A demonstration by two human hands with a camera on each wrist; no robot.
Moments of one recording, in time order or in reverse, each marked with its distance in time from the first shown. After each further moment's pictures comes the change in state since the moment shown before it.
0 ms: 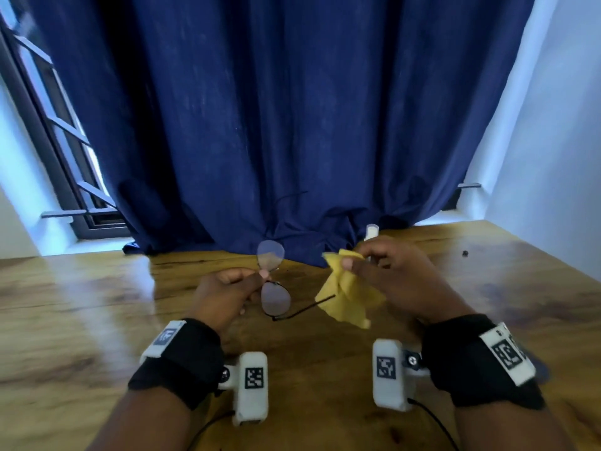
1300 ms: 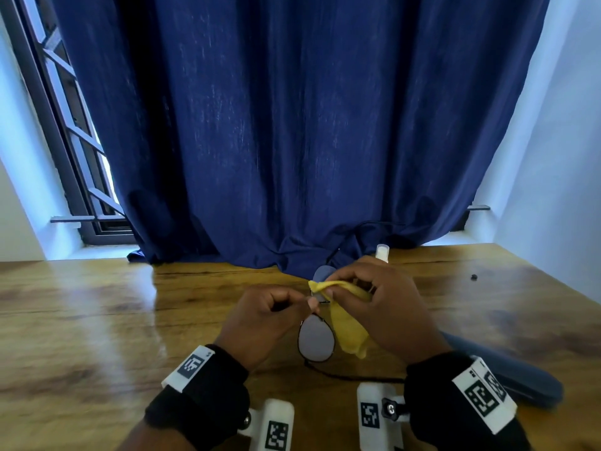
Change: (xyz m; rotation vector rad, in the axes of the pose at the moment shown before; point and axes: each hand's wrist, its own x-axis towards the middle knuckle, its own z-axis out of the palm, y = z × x) left_hand -0.037 0.028 0.033 0.092 -0.224 0.319; right_hand -0.004 -0.011 0.031 -0.054 0.111 -0.260
